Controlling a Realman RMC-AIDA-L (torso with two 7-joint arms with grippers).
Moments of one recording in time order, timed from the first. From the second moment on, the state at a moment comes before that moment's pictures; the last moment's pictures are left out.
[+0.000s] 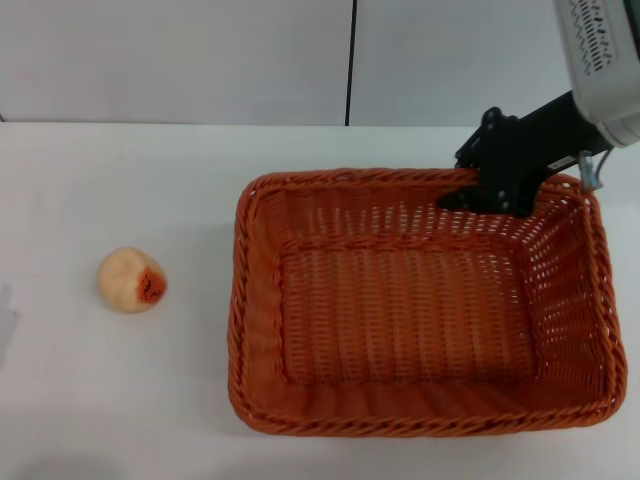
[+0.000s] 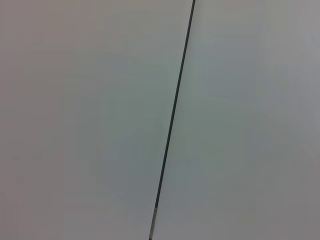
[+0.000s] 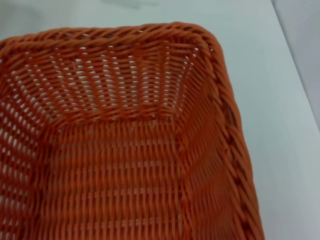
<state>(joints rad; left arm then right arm) 0.03 -2.07 -0.58 -0.08 2.11 1.75 -0.41 0.87 2.02 -1.02 -0.87 -2.40 -1.51 1.39</state>
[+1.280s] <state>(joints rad) 0.00 -2.06 -0.58 -0.07 2.11 1.74 -0.42 0.84 2.07 -1.05 -0.90 -2.33 -1.38 1.39</state>
